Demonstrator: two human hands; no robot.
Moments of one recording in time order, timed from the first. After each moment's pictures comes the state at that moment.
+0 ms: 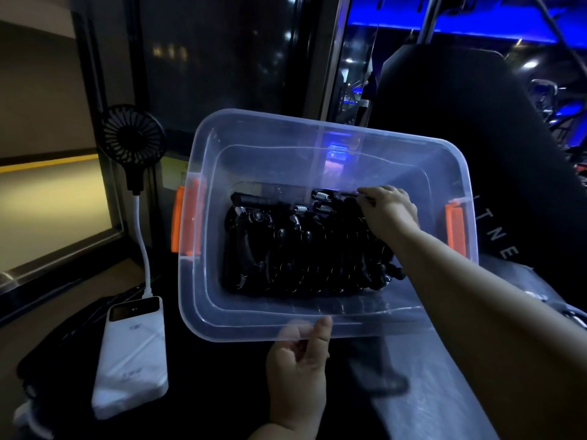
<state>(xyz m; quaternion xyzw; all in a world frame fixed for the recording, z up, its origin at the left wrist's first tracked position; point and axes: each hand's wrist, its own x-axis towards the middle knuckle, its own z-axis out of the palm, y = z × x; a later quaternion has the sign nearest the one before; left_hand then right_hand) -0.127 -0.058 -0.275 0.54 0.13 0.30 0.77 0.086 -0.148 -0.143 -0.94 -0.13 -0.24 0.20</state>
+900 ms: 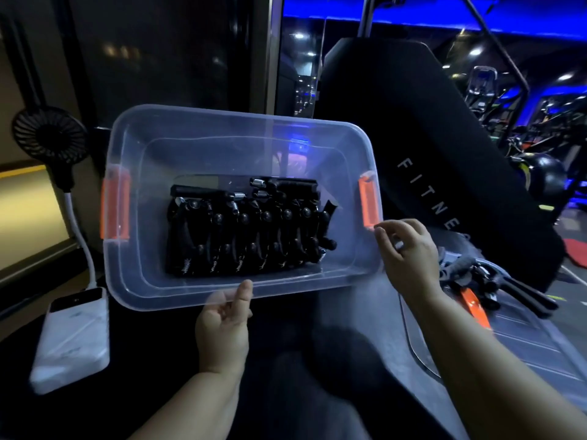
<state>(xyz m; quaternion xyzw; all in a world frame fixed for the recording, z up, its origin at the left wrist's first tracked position) -0.120 -0.058 -0.288 0.59 0.16 0.36 0.70 -0.018 -0.297 -0.204 -0.83 -0.15 -0.40 0.36</state>
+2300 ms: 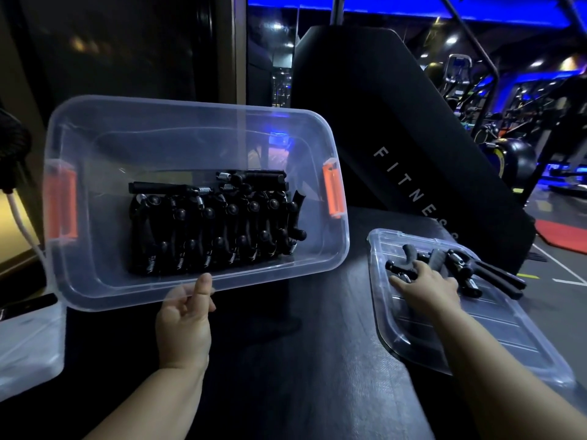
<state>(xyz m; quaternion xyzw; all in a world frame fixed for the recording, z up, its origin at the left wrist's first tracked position) -0.114 -0.062 -0.293 0.59 0.12 0.38 0.70 -0.002 -0.411 -0.270 -0.97 0.18 -0.06 0.17</state>
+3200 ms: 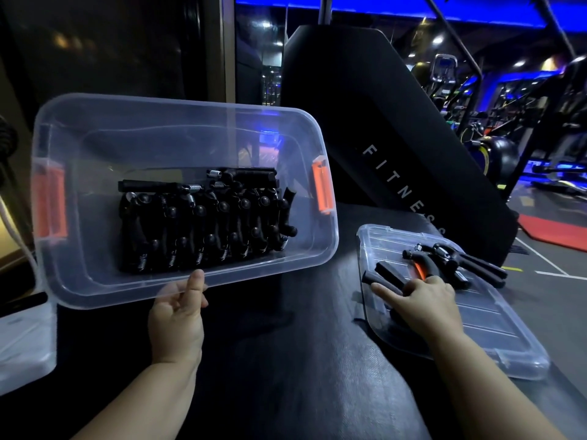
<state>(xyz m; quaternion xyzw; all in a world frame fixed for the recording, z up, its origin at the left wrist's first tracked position) -0.115 -0.064 -0.293 0.58 0.13 0.37 0.71 -0.067 -0.405 -0.269 -0.97 0.14 -0.12 0.14</state>
